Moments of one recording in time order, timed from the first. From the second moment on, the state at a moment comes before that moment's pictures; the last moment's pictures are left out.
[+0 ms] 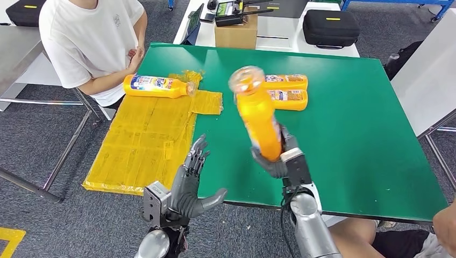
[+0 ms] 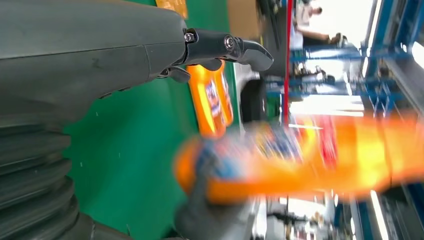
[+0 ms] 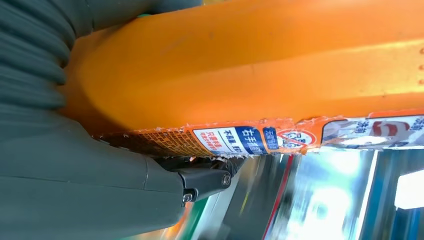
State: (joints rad) left arm 0.02 -0.23 -0.49 -1.43 -0.06 0.09 -0.45; right arm -0.30 0.14 0.28 -1.12 0.37 -0.04 -0.53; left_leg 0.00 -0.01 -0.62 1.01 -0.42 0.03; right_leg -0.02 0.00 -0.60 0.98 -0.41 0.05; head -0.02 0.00
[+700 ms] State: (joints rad) left arm 0.01 -0.22 -0.51 -1.44 0.12 0.01 -0.40; right arm -0.31 0.10 0.53 -1.04 0.52 -0.13 -0.67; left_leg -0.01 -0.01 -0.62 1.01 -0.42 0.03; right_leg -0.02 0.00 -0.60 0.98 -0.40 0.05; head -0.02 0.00
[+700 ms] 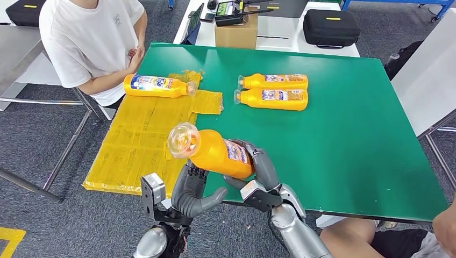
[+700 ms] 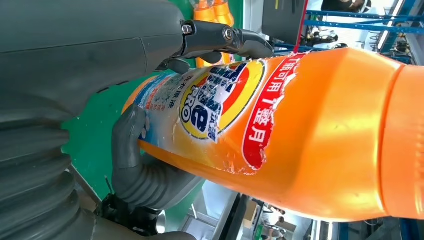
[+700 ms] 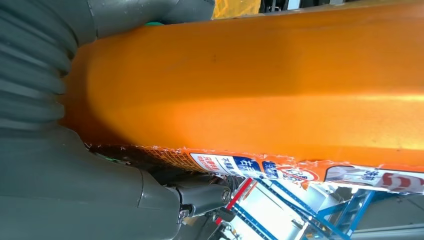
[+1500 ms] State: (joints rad) left arm -0.04 -0.22 -0.47 -1.47 0.20 0.03 -0.46; right arm -0.28 0.09 0.62 -1.04 0.51 -0.06 -0.66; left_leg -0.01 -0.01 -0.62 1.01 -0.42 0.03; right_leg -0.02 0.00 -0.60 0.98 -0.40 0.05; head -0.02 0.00
